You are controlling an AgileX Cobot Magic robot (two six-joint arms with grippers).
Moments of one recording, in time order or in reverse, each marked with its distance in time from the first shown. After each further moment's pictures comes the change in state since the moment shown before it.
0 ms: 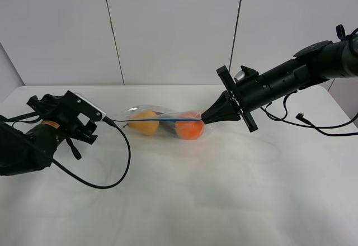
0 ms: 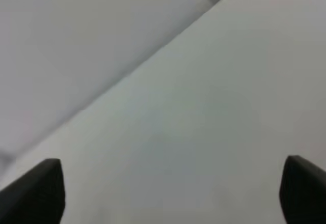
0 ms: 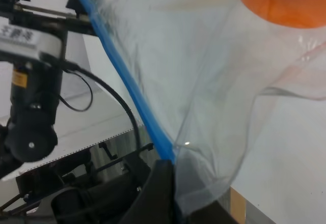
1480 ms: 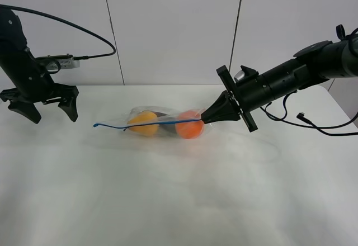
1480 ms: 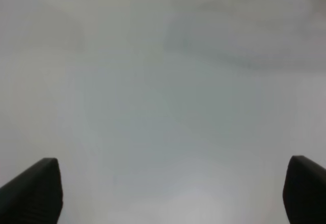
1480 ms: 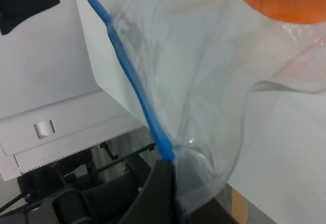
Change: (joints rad) left arm 0.228 0.002 -0.884 0.350 2.066 -0.826; right arm 0.000 0.000 0.000 0.004 0.000 0.000
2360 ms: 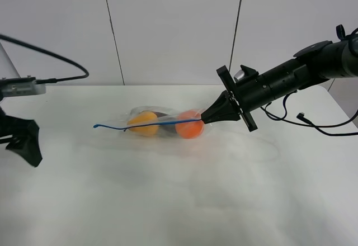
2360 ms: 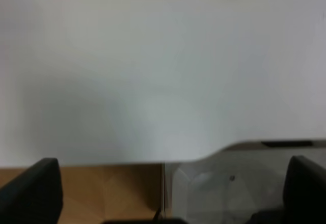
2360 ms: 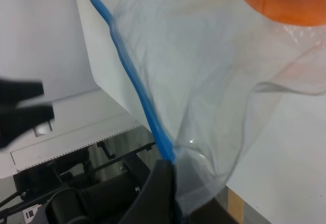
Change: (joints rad) left arm 0.000 -0.564 0.498 -0.011 0.123 0.000; right arm 0.000 0.000 0.000 0.000 0.000 -0.021
